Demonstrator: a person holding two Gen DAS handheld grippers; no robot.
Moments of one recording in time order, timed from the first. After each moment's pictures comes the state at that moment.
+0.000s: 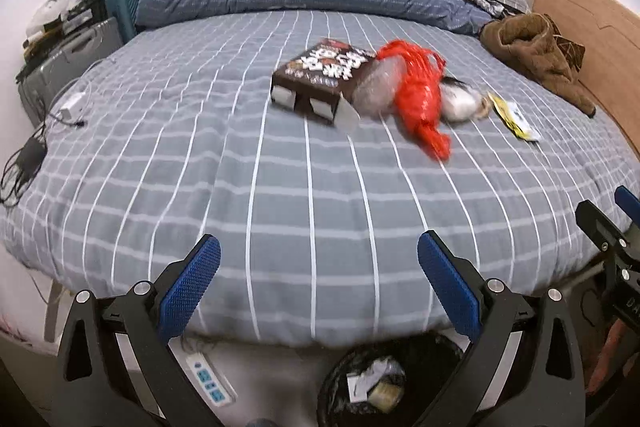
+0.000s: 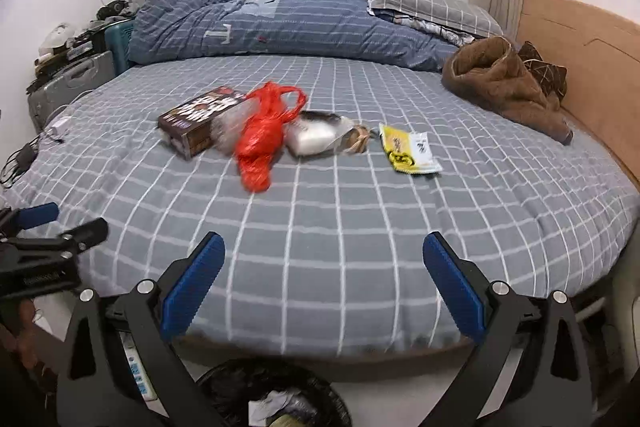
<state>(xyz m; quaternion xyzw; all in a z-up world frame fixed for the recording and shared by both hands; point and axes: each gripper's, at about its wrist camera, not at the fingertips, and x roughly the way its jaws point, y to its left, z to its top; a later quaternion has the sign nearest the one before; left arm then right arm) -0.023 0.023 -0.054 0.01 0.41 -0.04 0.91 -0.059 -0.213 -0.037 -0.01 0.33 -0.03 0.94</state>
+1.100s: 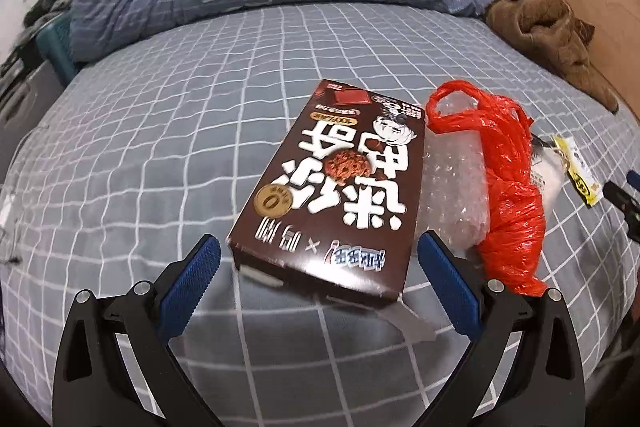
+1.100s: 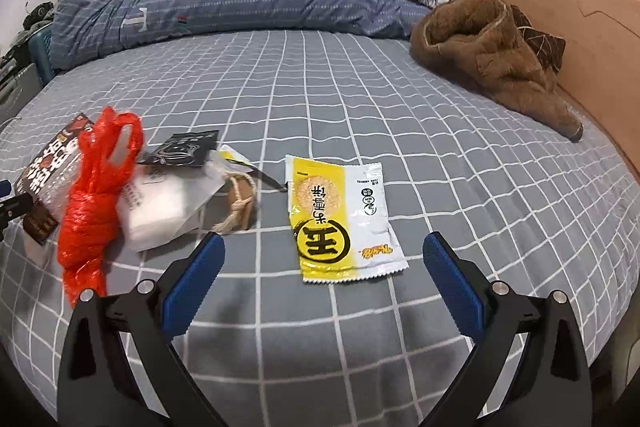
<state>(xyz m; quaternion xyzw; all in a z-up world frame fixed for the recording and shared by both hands) 0.195 0.014 -0.076 0.07 0.43 -0.10 0.89 0.132 -0.321 -0.083 0.01 0.39 -0.09 0.91</state>
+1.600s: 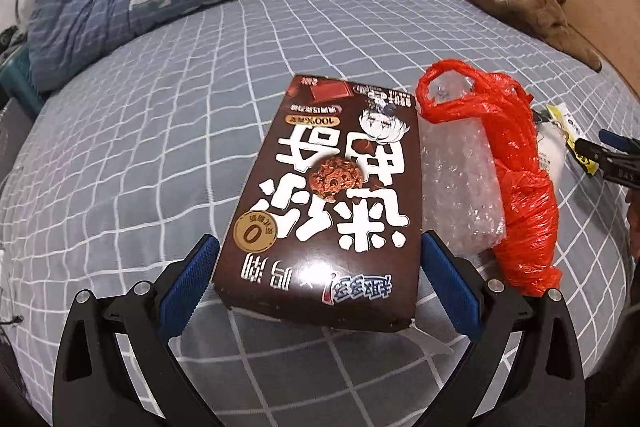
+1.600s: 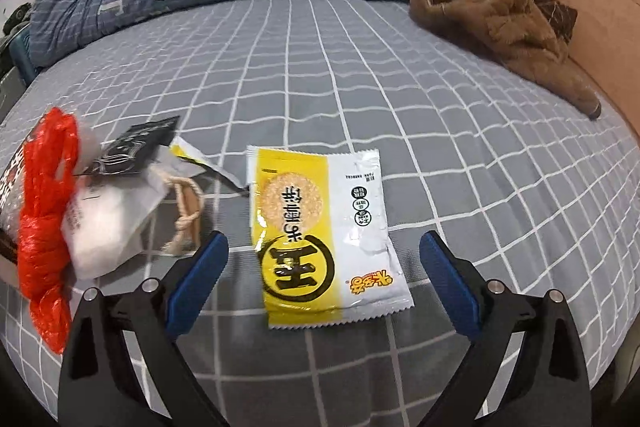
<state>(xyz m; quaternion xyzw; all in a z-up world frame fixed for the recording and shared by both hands) 0.230 0.008 -0.087 0.12 0.45 -0.15 0.87 0.178 -0.347 -0.116 0.04 0.45 -0.09 0.89</state>
